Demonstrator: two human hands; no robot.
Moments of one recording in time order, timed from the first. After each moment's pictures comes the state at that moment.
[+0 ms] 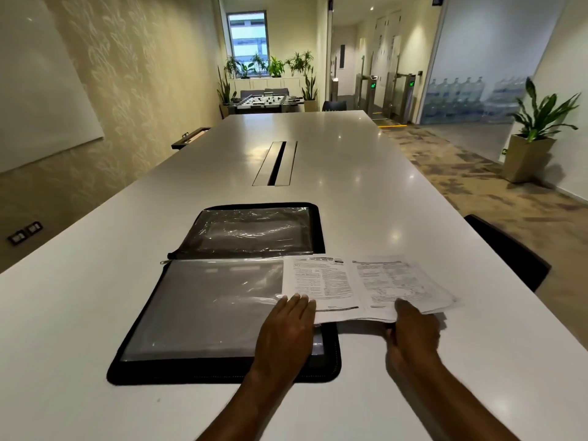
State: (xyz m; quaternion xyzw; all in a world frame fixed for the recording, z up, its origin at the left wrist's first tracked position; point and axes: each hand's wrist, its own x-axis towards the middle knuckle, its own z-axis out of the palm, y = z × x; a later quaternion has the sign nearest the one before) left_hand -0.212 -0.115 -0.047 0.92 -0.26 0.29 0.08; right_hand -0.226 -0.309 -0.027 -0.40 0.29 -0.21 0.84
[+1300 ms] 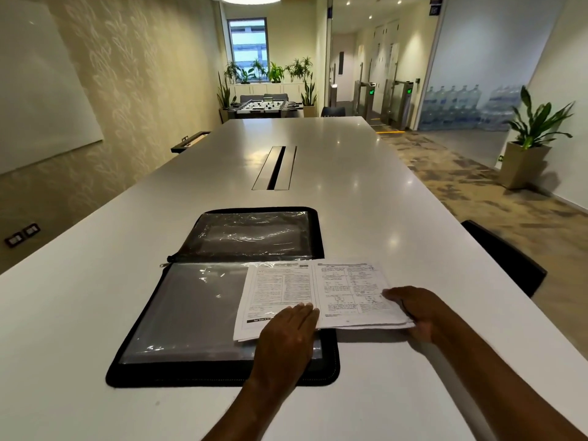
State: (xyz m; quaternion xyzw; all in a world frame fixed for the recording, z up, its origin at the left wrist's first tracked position) left_hand -0.216 -0.115 -0.052 0.88 -0.29 0.35 0.15; right_hand -0.180 -0.372 -0.009 -0.62 0.28 0.11 0.73
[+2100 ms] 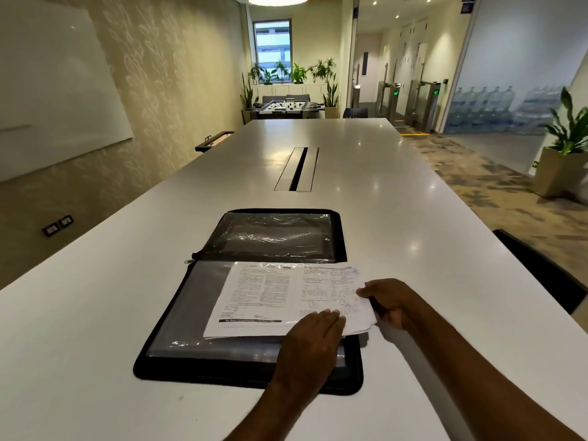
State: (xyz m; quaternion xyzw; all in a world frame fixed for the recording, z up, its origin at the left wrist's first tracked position) left_hand -0.217 -0.114 -0.053 0.86 -0.32 0.35 0.16; right_hand -0.138 -0.295 0.003 -0.66 0.20 0.18 0.70
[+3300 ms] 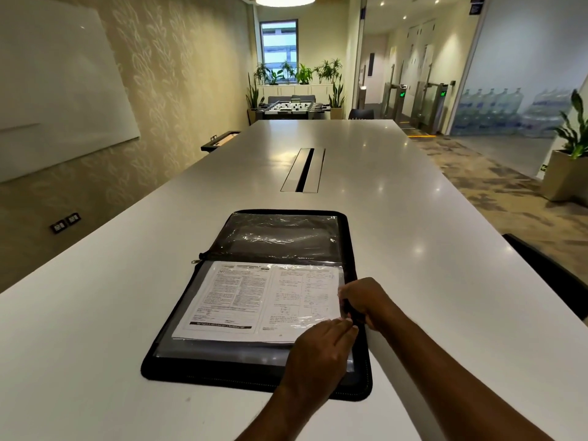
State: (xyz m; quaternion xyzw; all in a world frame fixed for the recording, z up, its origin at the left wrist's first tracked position) left_hand -0.218 -0.113 -0.054 0.87 -0.34 0.32 0.16; right_hand -0.131 -0.238 0.002 -0.80 0.19 0.11 0.56
